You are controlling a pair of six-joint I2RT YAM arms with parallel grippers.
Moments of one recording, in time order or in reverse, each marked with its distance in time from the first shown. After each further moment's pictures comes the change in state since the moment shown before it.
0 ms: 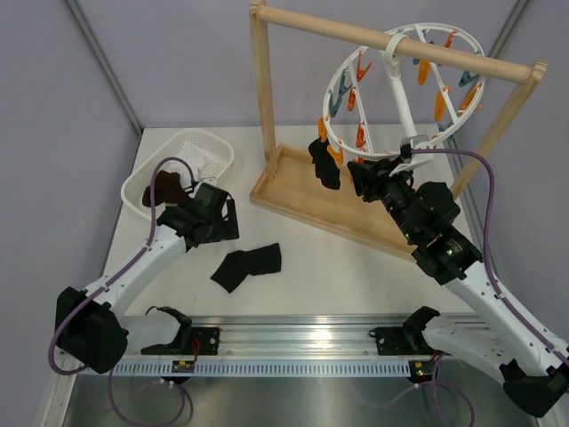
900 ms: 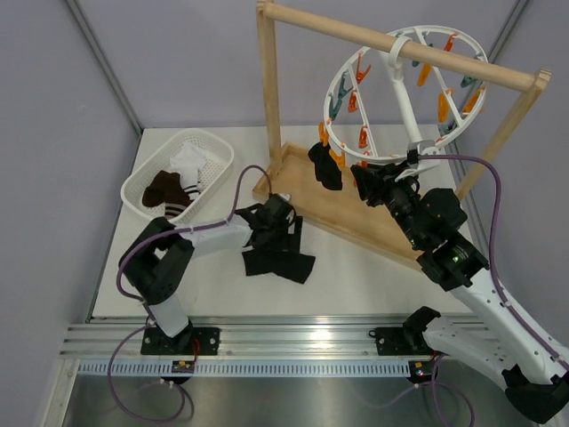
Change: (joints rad) left arm -0.273 0.500 0.059 0.445 0.289 -0.124; right arm 0.000 -0.047 -0.021 -0.014 -0.010 0.012
